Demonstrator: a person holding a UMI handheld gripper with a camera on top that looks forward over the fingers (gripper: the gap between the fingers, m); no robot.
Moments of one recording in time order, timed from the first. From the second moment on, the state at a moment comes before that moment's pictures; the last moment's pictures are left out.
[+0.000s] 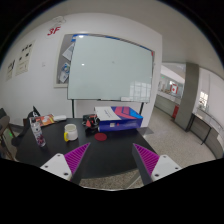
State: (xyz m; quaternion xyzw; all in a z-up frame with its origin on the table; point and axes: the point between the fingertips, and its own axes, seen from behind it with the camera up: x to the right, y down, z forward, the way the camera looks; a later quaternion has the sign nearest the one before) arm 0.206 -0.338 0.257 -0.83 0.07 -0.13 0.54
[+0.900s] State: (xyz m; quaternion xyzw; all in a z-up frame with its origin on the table) arm -0.165 -0.155 0.061 -0.84 -0.02 0.01 0.53
